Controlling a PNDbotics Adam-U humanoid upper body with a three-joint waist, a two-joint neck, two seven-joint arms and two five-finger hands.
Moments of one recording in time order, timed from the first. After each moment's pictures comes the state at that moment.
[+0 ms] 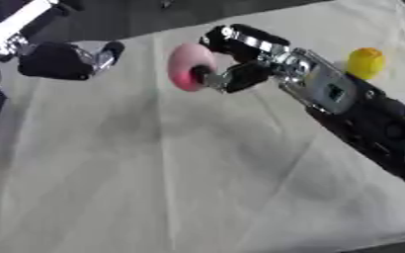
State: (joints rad) left arm -1.07 0.38 -0.61 -1.54 -0.36 0.35 -0.32; right arm -0.55 -0.73 0.36 -1.68 -0.20 -0.11 0.20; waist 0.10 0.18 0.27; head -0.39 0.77
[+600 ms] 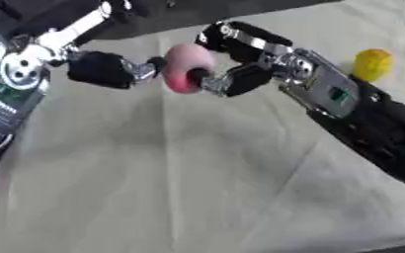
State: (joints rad) left arm -1.08 0.29 -0.64 -1.50 -0.40 0.32 -0.40; right arm -0.57 -0.70 0.38 -1.73 -0.21 -0.13 0.20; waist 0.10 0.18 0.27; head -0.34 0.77
